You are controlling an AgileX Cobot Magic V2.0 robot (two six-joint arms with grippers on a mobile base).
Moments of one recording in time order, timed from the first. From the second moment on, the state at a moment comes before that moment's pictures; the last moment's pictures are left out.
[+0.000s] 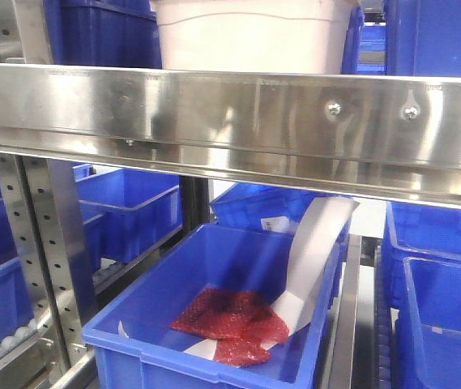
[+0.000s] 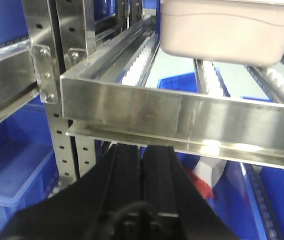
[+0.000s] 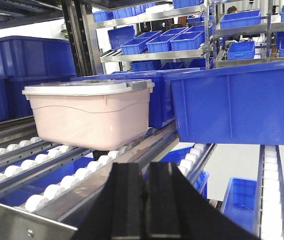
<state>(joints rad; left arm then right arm) -0.06 0.50 -0.44 -0.64 0.28 0.65 0.02 0.30 -0.34 1.11 0.07 -0.93</state>
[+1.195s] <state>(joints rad) -0.13 -0.01 0.03 -0.02 0.08 -0.01 0.02 0.30 -0.34 1.11 0.07 -0.93</state>
